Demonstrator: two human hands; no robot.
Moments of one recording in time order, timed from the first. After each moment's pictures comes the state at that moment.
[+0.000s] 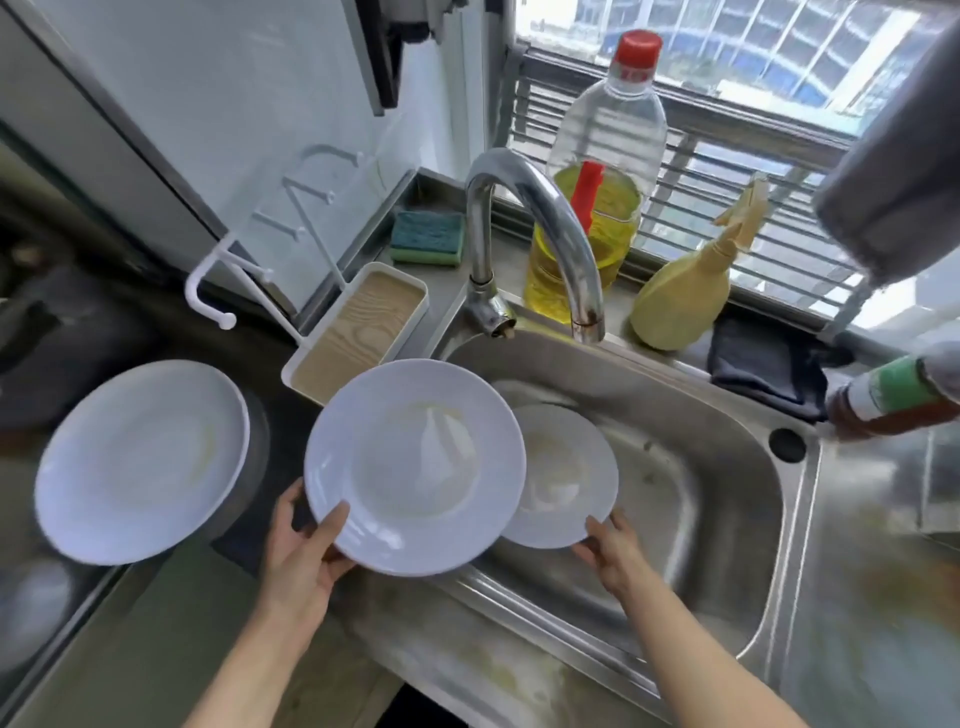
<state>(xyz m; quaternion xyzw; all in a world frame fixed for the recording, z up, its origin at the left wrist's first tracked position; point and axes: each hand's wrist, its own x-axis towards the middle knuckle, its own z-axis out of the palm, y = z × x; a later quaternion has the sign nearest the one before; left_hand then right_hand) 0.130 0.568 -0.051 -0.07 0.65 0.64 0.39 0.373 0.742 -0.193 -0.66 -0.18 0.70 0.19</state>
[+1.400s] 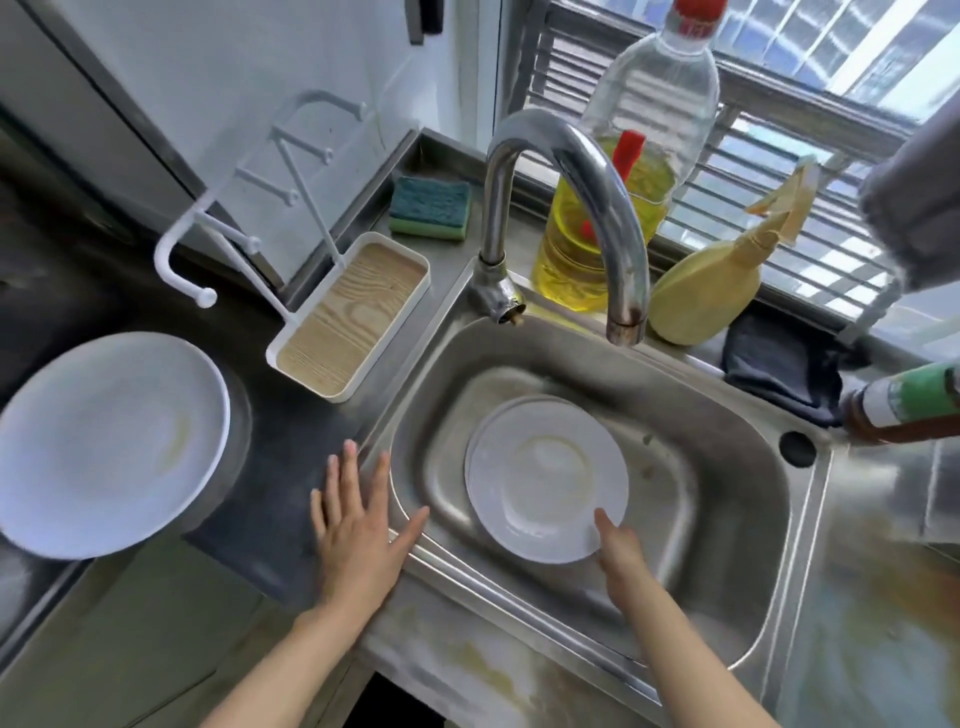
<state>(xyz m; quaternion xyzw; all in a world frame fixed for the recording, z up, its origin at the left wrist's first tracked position) 0.144 0.582 -0.130 0.41 0.89 0.05 0.16 0.371 0.738 -0.185 -0.75 -0.27 0.59 0.13</state>
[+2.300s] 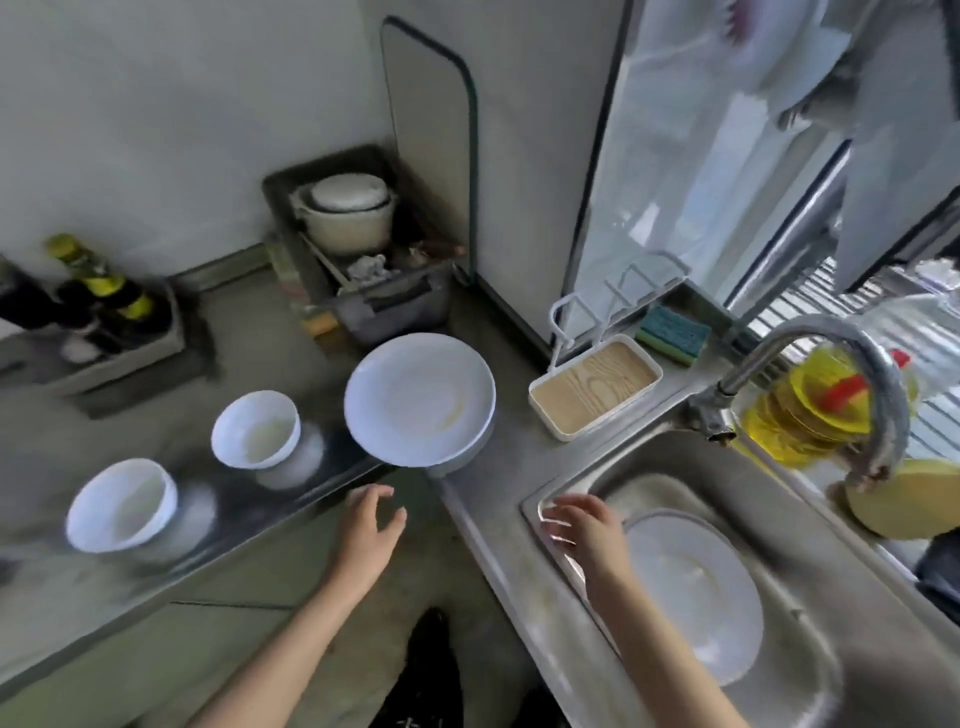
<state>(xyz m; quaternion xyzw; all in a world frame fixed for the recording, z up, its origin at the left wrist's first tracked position) 0.066 0.414 -0.047 0.06 0.91 0.37 0.18 0.180 0.632 -0.020 -0.48 -0.48 0.73 0.03</state>
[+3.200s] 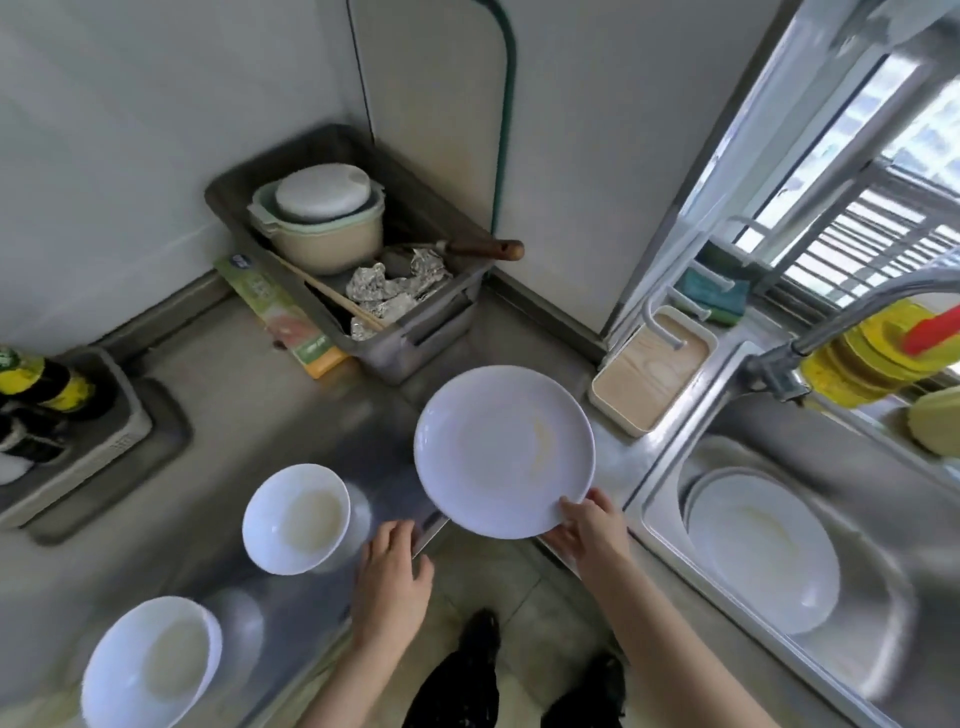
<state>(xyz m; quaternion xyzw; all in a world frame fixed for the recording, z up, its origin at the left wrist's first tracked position) -0.033 0.347 -0.090 0.23 0.93 0.20 0.20 0.063 0.544 -0.045 -0.62 -0.29 0.72 0.11</state>
